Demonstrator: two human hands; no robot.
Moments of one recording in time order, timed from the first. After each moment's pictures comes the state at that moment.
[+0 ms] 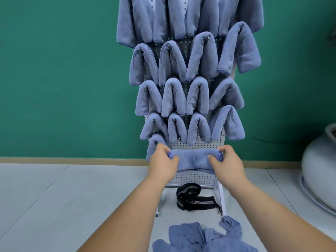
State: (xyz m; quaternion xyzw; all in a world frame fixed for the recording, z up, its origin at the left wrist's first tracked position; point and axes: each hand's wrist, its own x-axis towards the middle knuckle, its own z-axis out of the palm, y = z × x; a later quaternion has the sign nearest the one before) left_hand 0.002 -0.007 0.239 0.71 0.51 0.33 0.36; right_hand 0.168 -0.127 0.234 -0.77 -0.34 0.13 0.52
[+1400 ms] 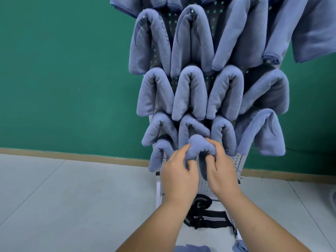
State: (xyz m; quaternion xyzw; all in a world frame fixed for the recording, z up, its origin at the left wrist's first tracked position) left_hand 0.060 0.044 0.201 0.68 0.44 0.49 0.32; right_hand 0.173 0.002 0.198 -0.74 -0.44 0.09 0.50
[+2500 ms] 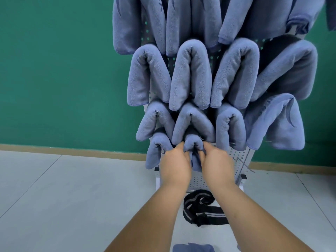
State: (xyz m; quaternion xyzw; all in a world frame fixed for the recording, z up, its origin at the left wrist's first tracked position) left_hand 0.088 0.121 0.146 0.77 0.50 0.34 0.21; right_hand 0.203 0.068 0.140 -0.83 -0.46 -0.04 0.32
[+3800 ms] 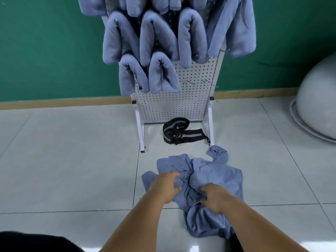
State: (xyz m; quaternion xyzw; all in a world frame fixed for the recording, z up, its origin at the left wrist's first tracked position) left_hand -0.031 -0.084 -0.066 0.81 0.42 -0.13 0.38; right_hand 0.145 -0.230 -0.086 -0.79 -0.47 0.38 -0.06
